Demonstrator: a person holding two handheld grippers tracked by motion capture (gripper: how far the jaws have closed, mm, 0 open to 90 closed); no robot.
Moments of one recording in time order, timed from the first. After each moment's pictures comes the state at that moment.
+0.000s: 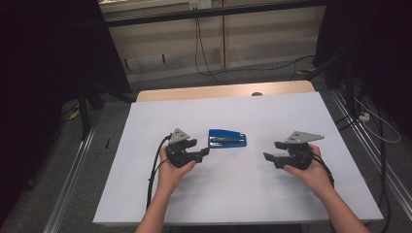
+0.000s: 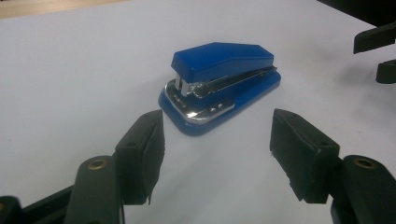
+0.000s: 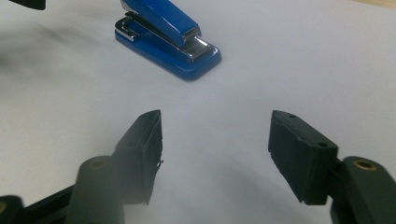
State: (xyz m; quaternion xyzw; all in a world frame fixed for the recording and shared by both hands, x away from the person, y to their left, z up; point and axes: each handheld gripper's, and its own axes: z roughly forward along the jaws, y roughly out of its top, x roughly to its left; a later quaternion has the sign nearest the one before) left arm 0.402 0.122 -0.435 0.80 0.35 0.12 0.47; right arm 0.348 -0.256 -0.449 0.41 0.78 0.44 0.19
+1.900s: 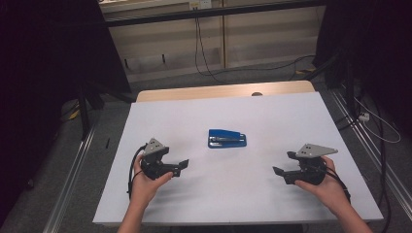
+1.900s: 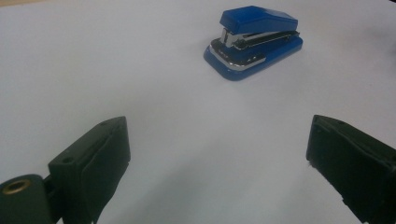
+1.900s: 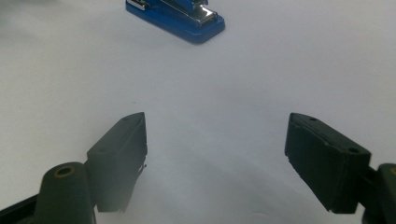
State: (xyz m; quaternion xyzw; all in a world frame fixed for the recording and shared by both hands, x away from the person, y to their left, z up) left arm 0.375 0.189 -0.430 0.80 0.37 0.13 0.45; right arm 0.307 -0.272 -0.448 0.41 0.79 0.42 0.19
